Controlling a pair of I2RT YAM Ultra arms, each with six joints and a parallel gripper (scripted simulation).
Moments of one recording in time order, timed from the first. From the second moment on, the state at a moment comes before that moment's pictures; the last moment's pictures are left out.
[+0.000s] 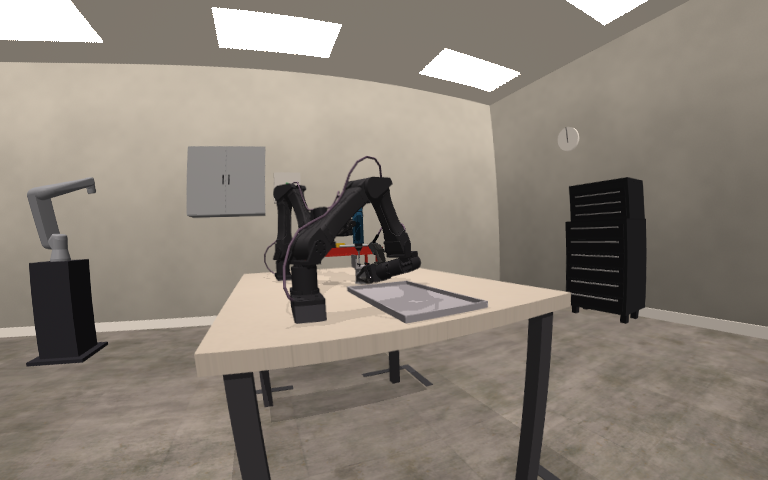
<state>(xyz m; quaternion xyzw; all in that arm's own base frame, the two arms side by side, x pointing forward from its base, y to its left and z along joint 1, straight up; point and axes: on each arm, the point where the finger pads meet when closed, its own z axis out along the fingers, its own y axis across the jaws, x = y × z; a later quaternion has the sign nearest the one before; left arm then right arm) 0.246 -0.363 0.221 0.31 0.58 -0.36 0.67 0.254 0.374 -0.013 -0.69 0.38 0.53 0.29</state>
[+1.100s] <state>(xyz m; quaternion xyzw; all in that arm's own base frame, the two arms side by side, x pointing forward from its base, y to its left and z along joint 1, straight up) 0.245 -0.361 0.222 0.31 0.58 -0.35 0.66 0.254 0.374 -0.013 -0.69 0.38 0.53 0.29</state>
